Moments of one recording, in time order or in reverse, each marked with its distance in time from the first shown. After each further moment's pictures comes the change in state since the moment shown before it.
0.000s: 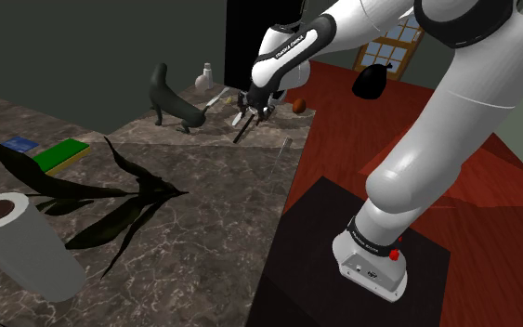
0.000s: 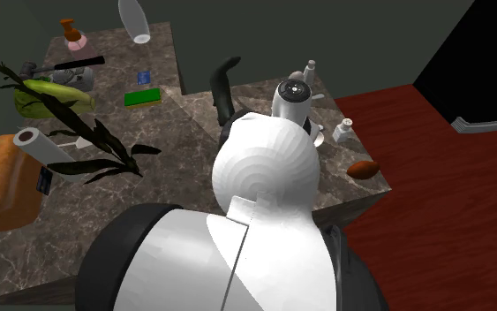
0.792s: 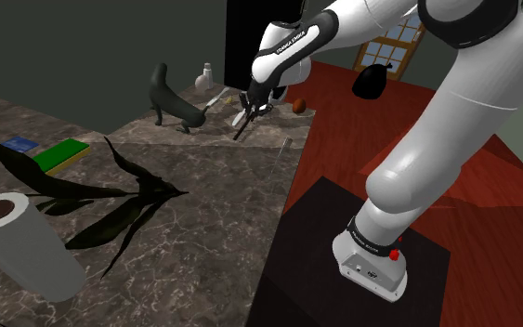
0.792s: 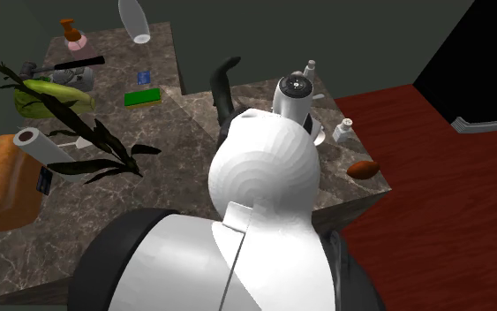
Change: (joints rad) arm -0.001 -0.017 -0.001 0.013 0.005 -0.030 -0.005
